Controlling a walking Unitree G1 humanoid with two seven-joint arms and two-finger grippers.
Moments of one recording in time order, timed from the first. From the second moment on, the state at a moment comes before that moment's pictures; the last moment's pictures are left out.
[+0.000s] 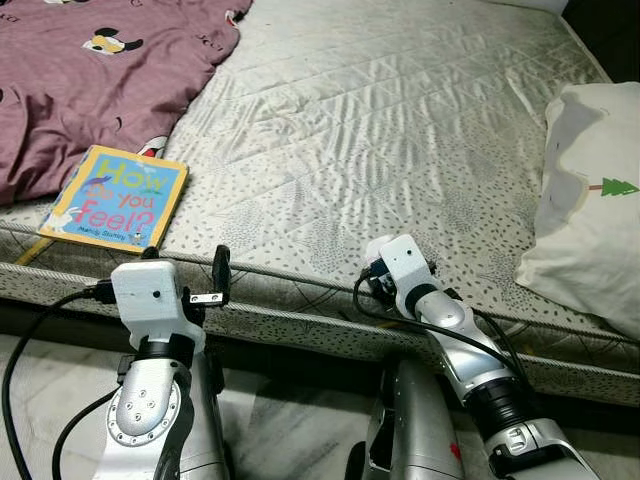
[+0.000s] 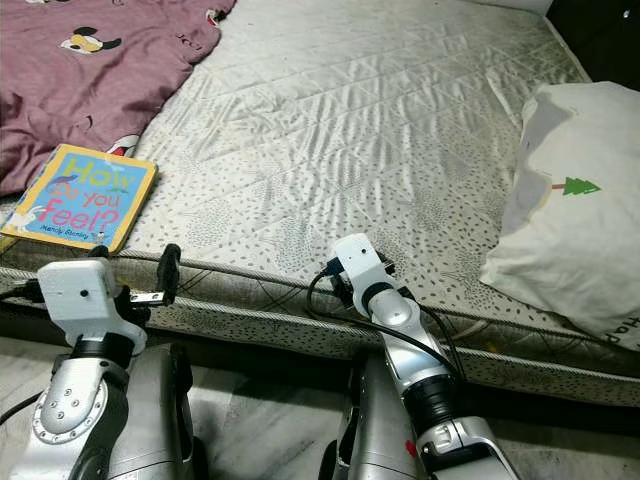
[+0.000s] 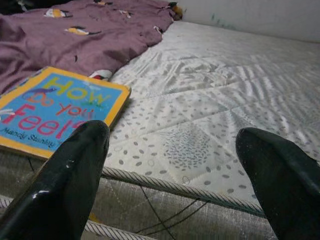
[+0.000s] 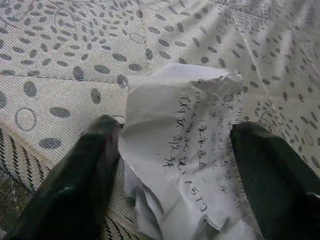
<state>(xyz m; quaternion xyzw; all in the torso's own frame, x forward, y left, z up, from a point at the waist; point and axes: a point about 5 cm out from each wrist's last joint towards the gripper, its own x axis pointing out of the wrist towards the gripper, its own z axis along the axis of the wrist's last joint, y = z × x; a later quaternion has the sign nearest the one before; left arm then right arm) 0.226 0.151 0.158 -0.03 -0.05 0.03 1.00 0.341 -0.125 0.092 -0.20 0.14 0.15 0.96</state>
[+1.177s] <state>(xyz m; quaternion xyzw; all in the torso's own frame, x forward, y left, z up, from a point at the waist) 0.249 0.154 0.167 -0.03 -0.10 0.03 0.99 0.346 -0.125 0.094 -0.17 0.14 0.15 0.97</state>
